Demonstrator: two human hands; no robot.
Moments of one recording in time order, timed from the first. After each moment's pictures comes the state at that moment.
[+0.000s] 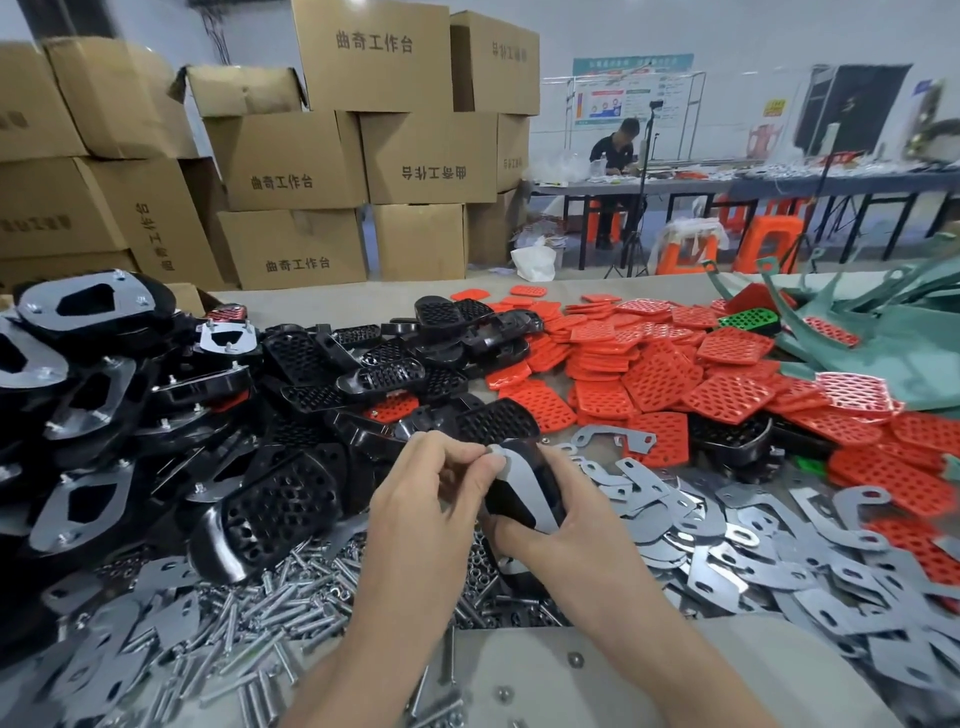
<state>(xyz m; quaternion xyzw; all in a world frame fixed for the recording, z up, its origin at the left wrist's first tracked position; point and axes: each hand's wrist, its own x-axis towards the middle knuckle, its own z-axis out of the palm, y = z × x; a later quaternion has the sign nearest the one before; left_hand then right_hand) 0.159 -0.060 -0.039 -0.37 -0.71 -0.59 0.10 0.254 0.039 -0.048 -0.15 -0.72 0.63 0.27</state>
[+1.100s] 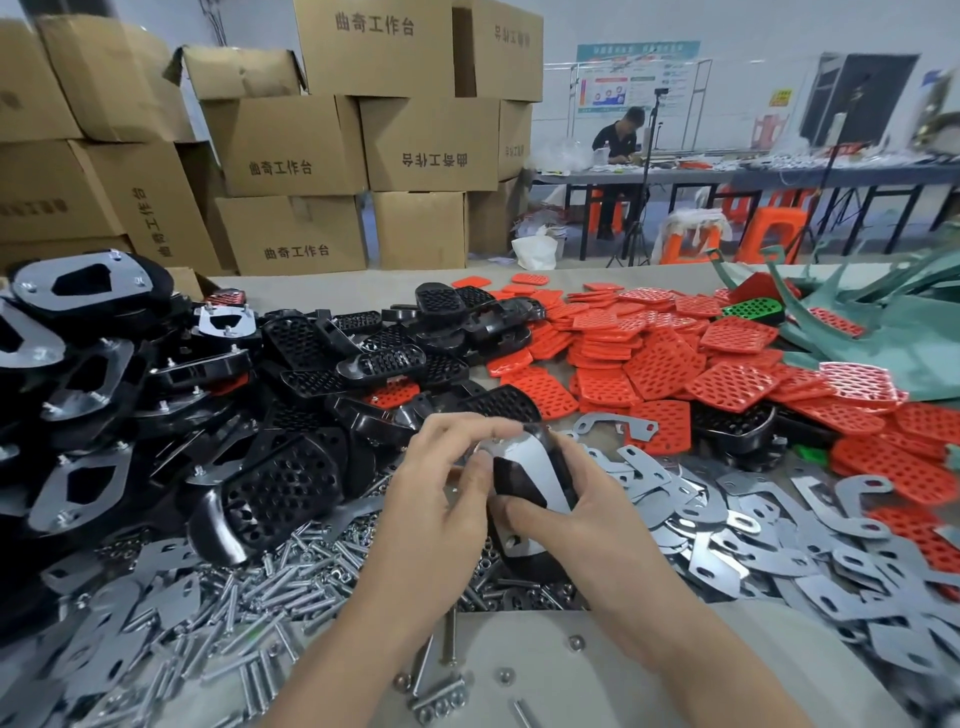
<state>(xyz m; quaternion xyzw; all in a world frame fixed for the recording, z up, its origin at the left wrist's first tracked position) 0.160 -0.065 -0.036 -0.44 -0.68 -0.58 0.01 0.260 0.040 -0.041 -0.13 -0.66 0.69 0.25</state>
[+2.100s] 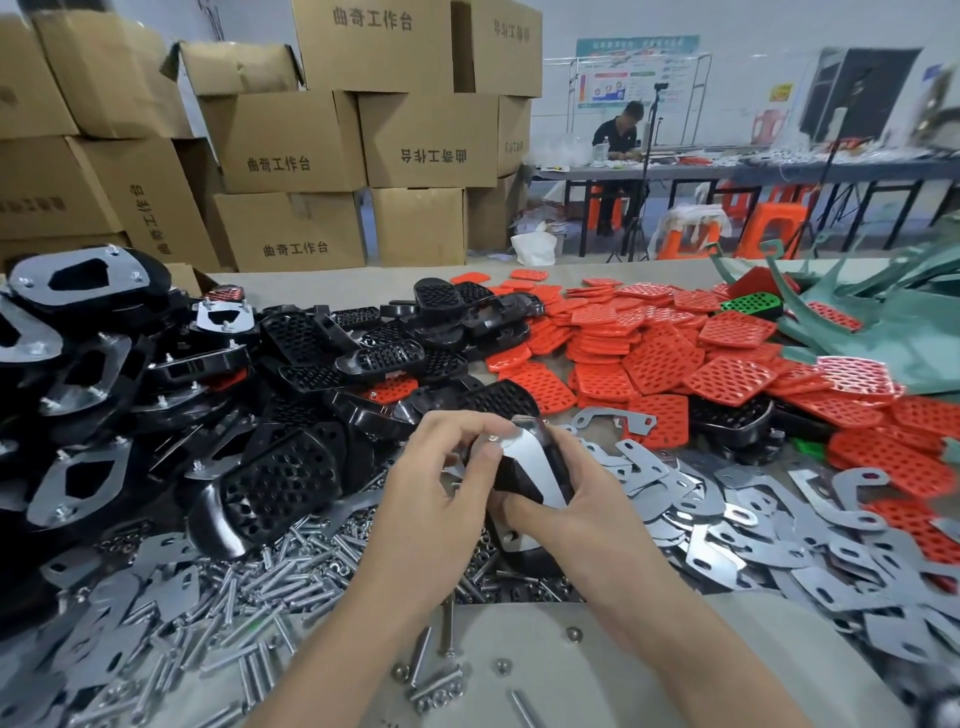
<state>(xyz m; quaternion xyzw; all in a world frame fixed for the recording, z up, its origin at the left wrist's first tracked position) 0.162 -0.063 -0.034 -0.41 -0.69 -0.60 -0.03 0.259 0.041 -0.045 -0.12 -0.68 0.67 0.25</state>
